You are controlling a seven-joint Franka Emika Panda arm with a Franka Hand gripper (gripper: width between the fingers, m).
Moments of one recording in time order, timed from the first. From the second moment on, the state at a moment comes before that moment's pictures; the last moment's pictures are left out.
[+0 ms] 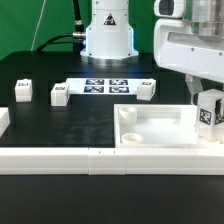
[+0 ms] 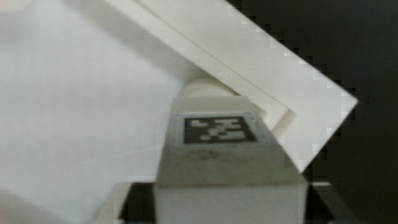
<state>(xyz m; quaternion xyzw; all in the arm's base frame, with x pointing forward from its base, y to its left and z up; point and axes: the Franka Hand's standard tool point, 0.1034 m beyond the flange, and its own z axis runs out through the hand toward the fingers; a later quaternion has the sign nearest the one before) 0.635 0.116 0.077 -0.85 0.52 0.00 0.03</state>
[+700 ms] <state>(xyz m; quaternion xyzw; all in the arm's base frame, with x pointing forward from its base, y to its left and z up) 0.633 0.117 0.077 -0.74 0.67 0.02 0.03</state>
